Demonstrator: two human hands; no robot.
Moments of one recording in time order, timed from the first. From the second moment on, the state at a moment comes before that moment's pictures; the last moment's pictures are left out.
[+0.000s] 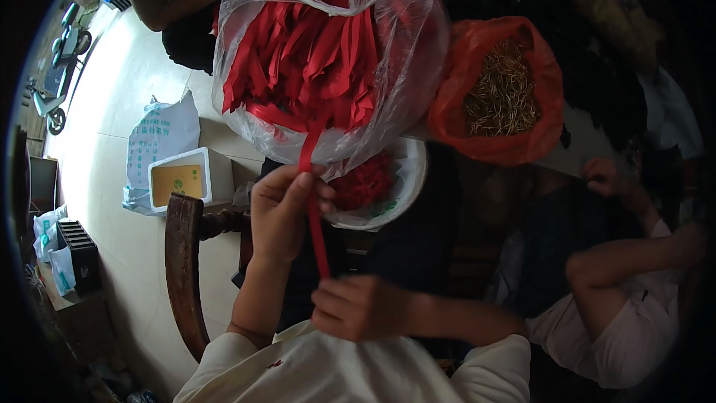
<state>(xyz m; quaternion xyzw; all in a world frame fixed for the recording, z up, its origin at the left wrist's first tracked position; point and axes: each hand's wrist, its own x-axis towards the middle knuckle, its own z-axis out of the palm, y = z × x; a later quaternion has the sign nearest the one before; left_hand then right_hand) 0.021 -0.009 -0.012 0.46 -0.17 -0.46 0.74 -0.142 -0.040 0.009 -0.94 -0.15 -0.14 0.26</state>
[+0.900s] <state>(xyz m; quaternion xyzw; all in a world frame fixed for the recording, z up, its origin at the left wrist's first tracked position) -0.006 0.019 0.000 0.50 -0.36 -0.53 0.59 -0.119 -0.110 0.012 -0.45 0.25 -0.48 0.71</state>
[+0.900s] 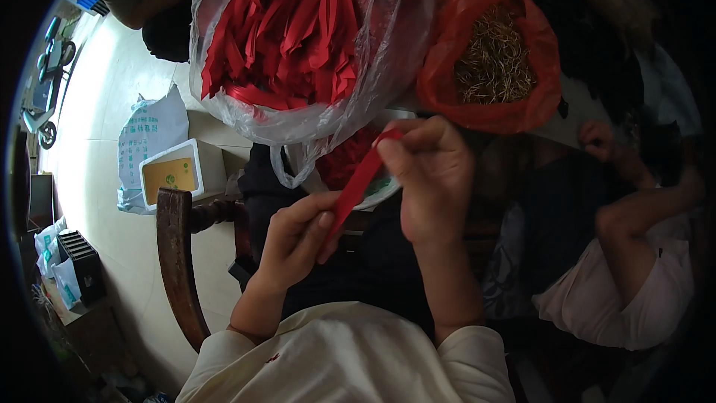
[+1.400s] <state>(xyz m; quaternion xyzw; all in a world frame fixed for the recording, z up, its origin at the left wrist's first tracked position) -0.008 0.017 -0.007 0.50 -0.35 -0.40 0.69 -0.118 -0.076 0.013 -0.68 0.27 -0.31 0.61</state>
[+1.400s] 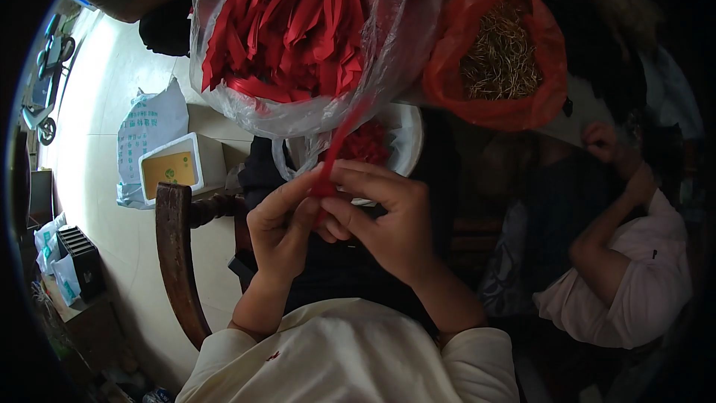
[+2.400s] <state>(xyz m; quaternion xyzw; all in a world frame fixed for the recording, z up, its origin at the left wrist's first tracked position) 0.018 0.019 -0.016 0.42 -0.39 -0.51 0.65 -0.130 -0.091 0.029 -0.77 0.15 -0.21 0.58</state>
